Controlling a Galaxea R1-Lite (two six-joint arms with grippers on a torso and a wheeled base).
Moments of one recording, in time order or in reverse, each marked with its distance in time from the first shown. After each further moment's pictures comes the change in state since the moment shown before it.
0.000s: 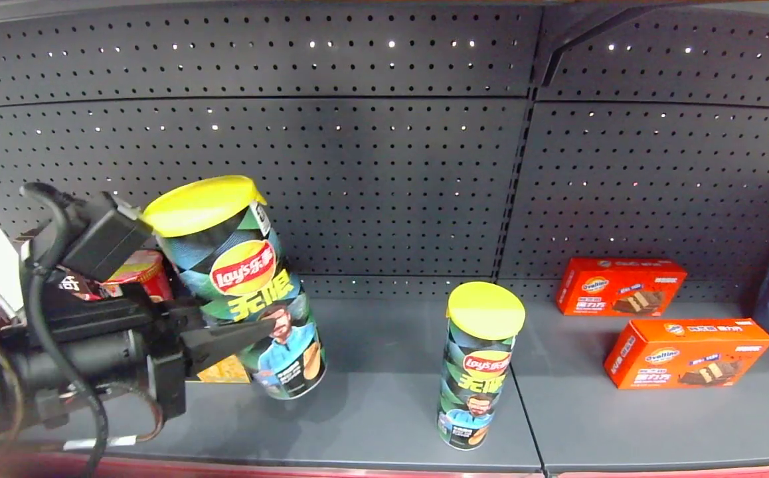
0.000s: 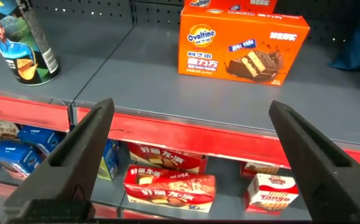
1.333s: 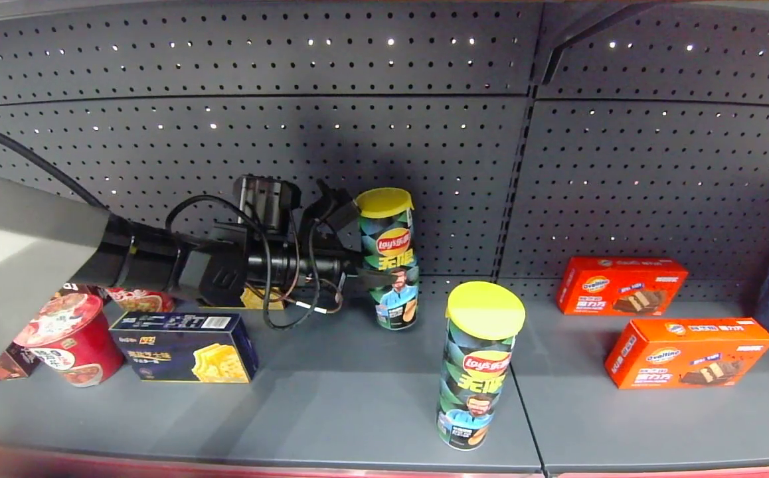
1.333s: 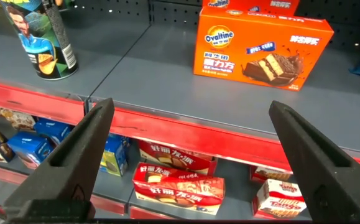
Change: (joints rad) left arm 0.034 0.826 -0.708 0.045 -0.358 0.269; right arm 0.000 0.003 -0.001 0.003 0.069 -0.007
